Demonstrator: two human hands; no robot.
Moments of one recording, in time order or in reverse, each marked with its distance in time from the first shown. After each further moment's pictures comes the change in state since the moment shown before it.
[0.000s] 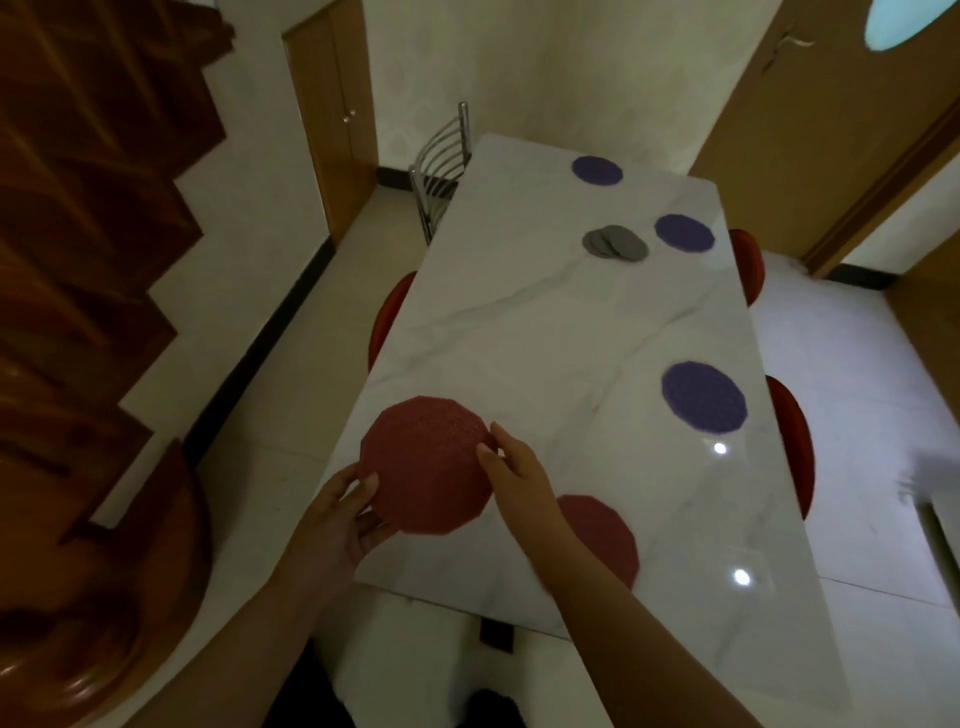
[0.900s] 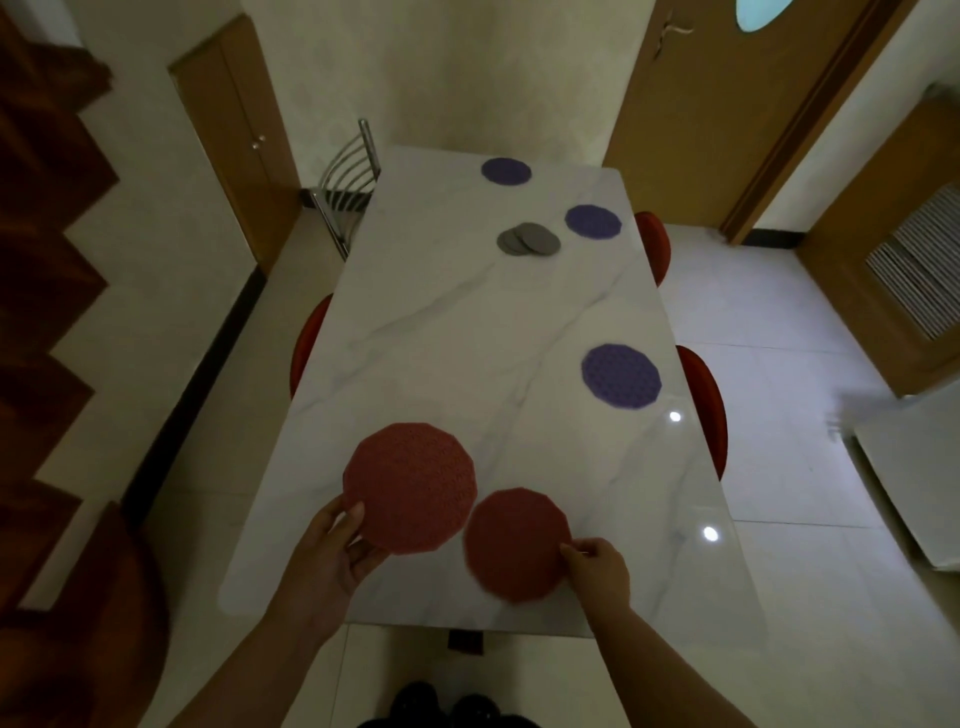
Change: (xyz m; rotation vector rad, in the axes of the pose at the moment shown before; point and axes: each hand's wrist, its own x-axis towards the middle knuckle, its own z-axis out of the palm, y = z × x) left_hand -0.006 -0.035 0.061 0.033 -0.006 -0.090; right_hand -0.040 0.163 -0.130 -0.141 0.494 0.483
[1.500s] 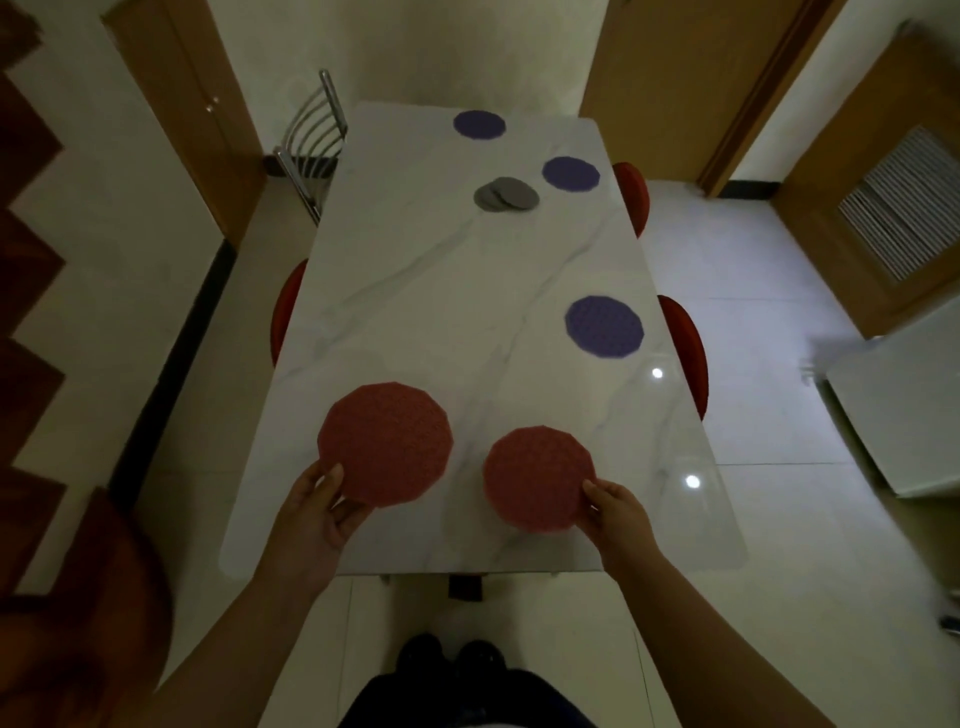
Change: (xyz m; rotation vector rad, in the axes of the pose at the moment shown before) left_hand -0.001 0.000 -0.013 -0.003 -0.003 0.027; right_hand -0.027 -0.013 -0.037 0.748 -0.159 0.163
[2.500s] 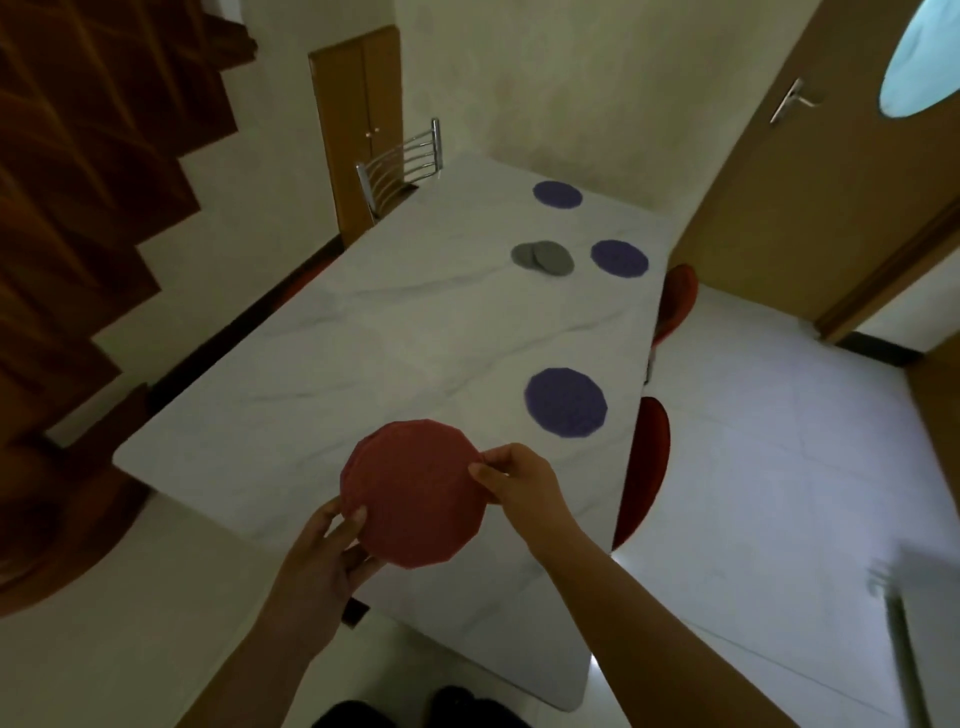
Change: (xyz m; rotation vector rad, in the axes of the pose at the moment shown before) left_hand -0.072 -0.162 0.194 -0.167 0.174 0.192; right_hand 0.053 -0.147 -0.048 -0.724 -0.644 -0.423
